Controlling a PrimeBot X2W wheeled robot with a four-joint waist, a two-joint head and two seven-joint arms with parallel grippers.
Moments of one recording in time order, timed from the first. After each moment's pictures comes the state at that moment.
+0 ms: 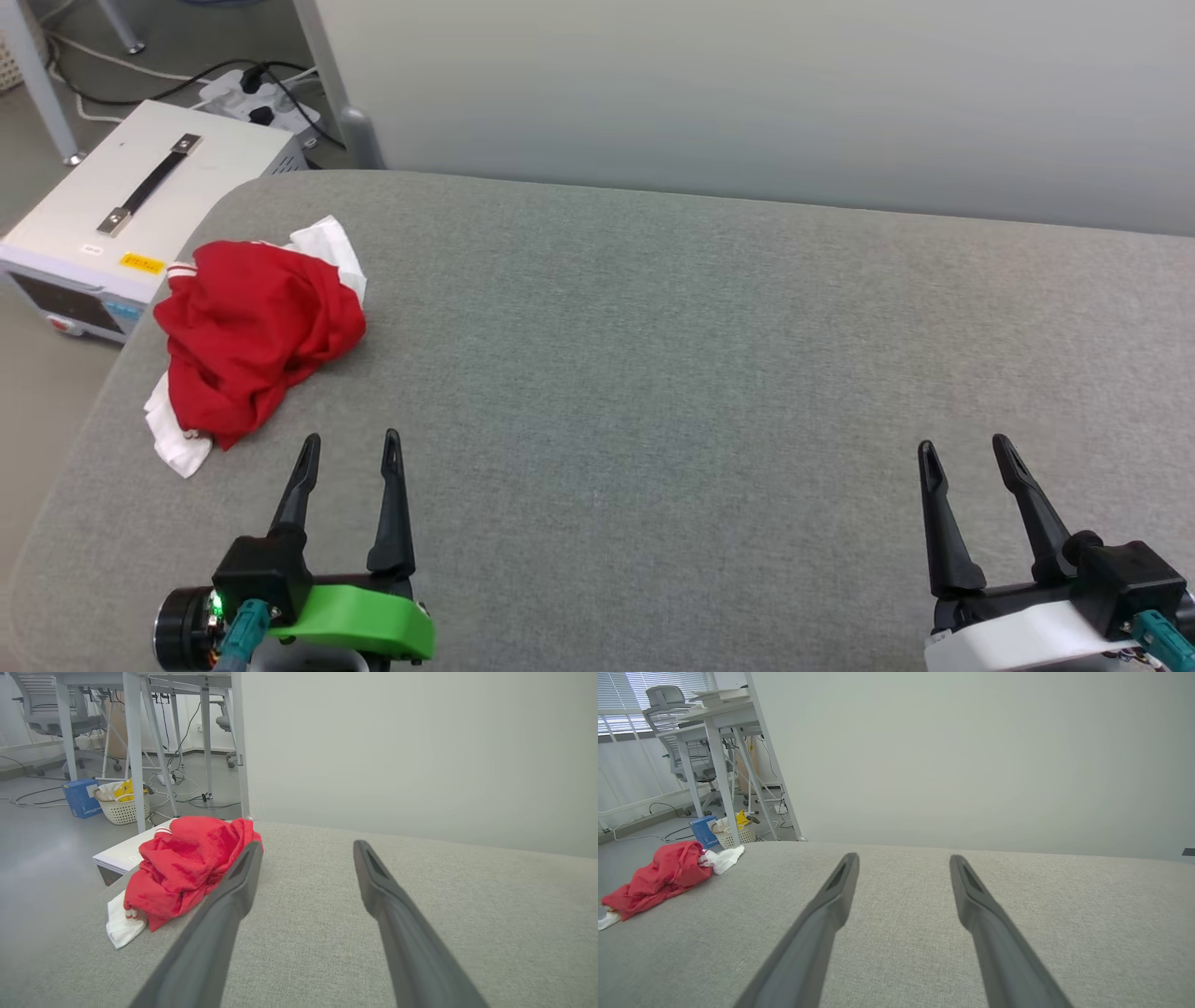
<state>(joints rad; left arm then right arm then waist) 0.05 0.05 -0.03 0.02 -0.13 -0.01 -0.26 0.12 -0.05 0.03 -0.07 0.17 0.13 -0.25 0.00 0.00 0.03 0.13</state>
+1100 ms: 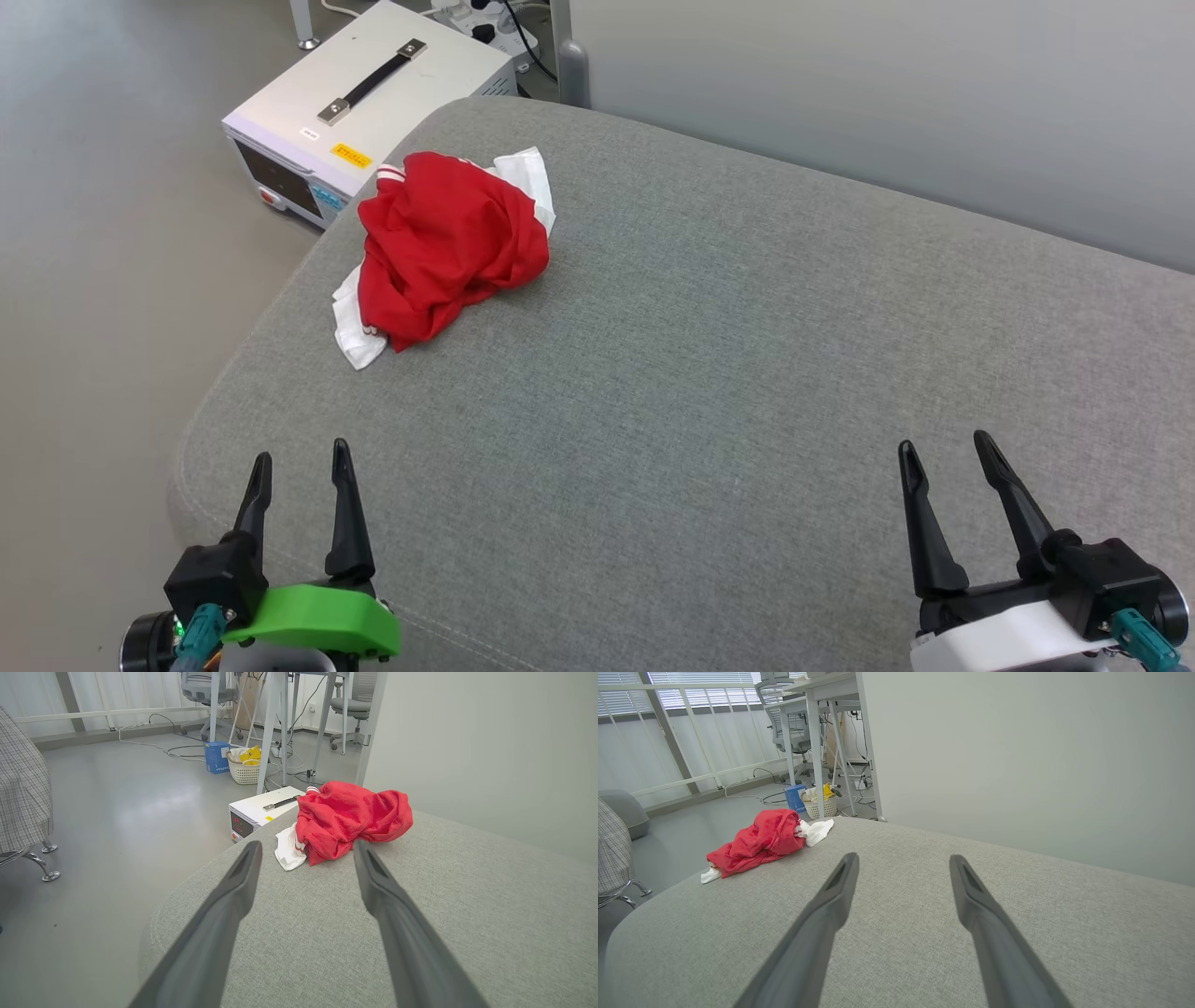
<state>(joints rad) 0.05 0.05 0.04 0.06 -0.19 0.02 -0.26 0.12 -0.05 0.06 -0.08 0.13 0.13 -0.25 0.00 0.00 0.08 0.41</state>
